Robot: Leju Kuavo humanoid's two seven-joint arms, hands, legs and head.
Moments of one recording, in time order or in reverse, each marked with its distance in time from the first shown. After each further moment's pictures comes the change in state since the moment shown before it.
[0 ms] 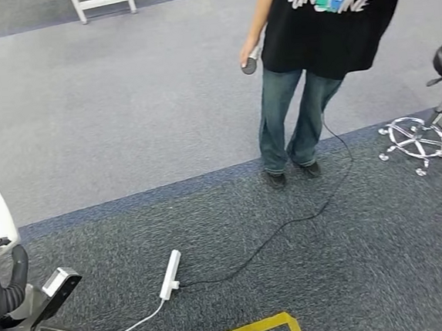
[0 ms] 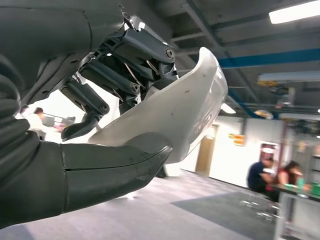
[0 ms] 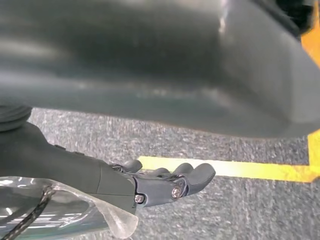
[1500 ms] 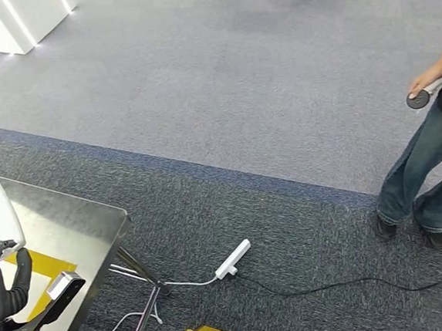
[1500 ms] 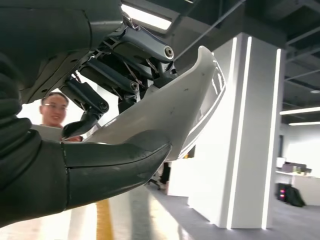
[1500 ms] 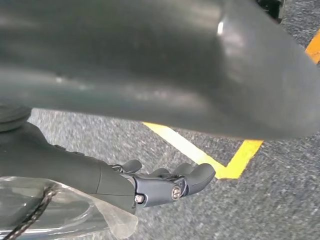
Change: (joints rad) left arm 0.007 0.035 -0.040 -0.004 -0.013 -0.013 0.046; right arm 0.008 -0.013 -0.009 -0.008 0.019 0.011 -0.001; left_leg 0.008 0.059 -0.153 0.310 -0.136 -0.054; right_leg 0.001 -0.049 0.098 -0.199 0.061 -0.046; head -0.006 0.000
